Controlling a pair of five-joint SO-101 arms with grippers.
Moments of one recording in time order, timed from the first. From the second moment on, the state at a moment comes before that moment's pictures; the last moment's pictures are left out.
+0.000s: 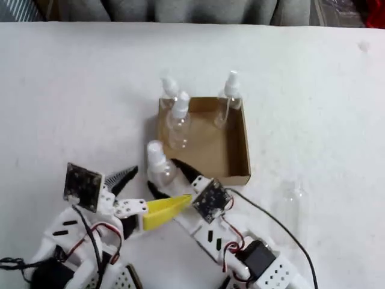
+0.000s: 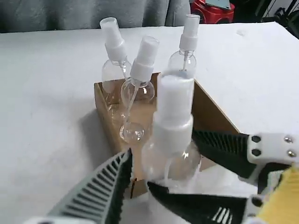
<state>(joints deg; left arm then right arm) 21.1 -104.8 66.1 74.5 11.5 -47.9 -102.4 96.1 27.0 6.6</state>
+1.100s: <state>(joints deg) 7.1 -104.8 60.0 77.6 8.1 -34.5 -102.5 76.9 18.8 -2.9</state>
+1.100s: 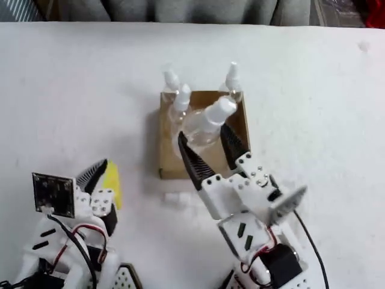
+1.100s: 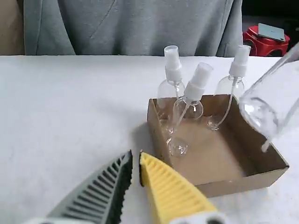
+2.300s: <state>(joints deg) 36.6 -104.8 67.3 77.9 -10.9 -35.1 -84.9 79.9 5.9 -19.5</state>
